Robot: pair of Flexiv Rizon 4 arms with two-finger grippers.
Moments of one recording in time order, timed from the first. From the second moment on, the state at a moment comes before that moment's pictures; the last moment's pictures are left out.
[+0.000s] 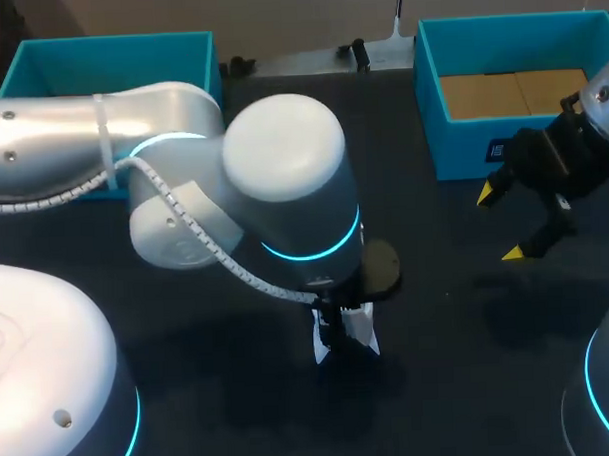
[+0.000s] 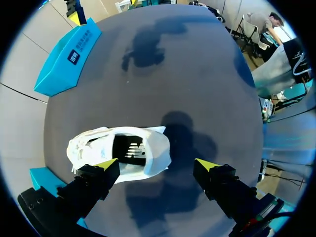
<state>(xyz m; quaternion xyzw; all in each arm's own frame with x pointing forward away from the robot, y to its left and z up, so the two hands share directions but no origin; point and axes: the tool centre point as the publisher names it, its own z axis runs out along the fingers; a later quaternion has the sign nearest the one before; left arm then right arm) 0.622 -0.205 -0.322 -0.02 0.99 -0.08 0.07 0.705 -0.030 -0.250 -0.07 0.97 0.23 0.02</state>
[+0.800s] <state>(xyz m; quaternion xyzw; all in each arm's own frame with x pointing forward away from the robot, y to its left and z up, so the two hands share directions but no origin) 0.630 -0.215 -0.381 -0.03 1.00 -0.03 0.04 0.705 -0.030 -0.250 -0.07 0.97 0.23 0.02</state>
